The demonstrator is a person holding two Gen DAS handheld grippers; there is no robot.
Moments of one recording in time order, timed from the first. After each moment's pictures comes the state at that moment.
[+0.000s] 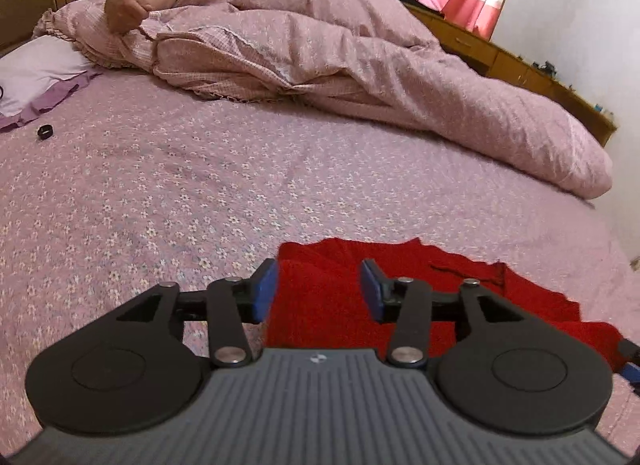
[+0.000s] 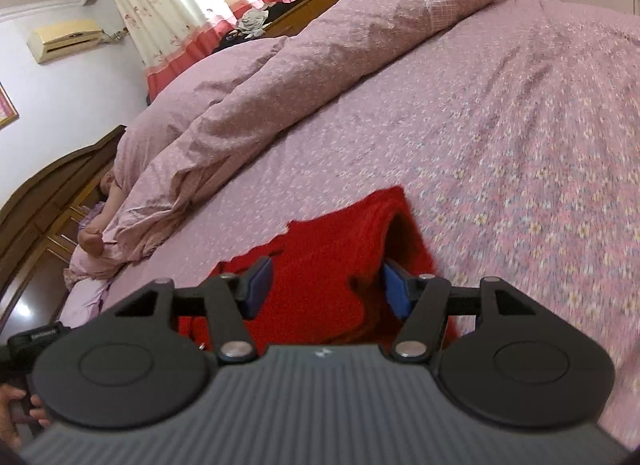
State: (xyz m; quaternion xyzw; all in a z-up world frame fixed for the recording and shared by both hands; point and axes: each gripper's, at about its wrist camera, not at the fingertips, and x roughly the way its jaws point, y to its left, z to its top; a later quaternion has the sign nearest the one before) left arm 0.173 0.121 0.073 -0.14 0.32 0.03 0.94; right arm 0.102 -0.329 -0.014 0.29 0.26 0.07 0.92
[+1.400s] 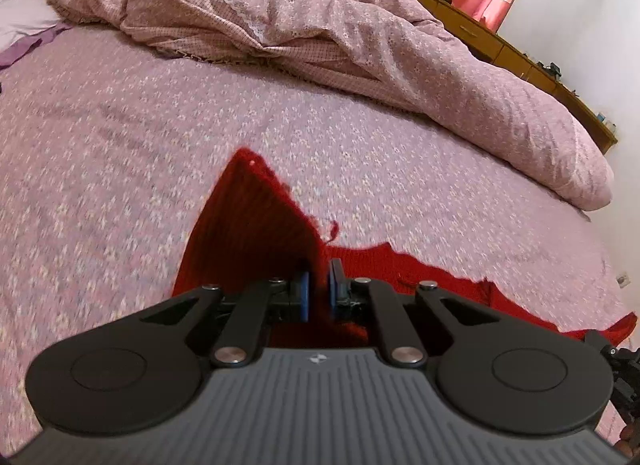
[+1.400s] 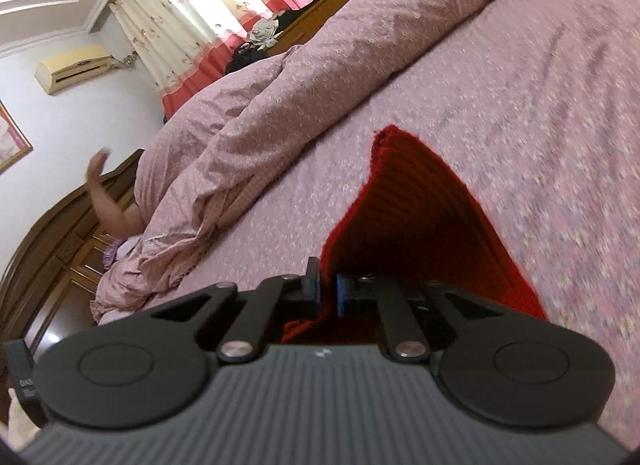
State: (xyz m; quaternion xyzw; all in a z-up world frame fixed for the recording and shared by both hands) left arm 0.267 0.088 0.036 -0.18 0.35 0.02 0.92; right arm 0.178 -0.297 -0.019 0.34 0.24 0.10 0.90
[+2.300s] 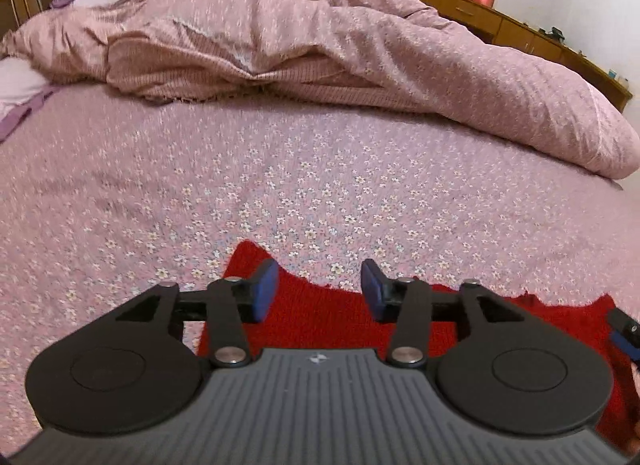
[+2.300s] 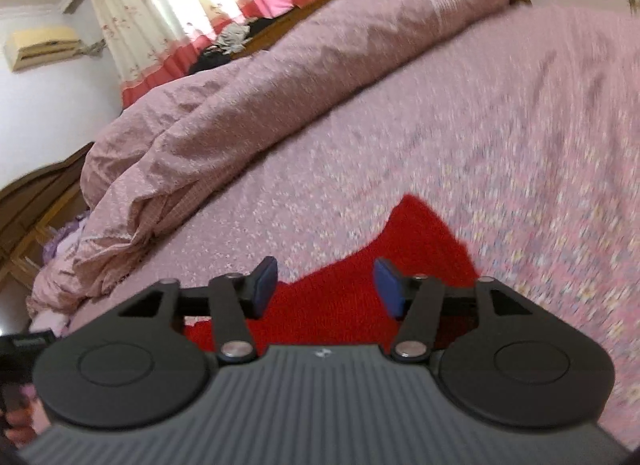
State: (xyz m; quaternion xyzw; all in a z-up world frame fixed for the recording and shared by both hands) left arm 0.308 0.078 0.047 -0.09 0.35 0.04 0.93; right arm 0.209 -0.286 -0.038 0.27 0.23 0.03 0.93
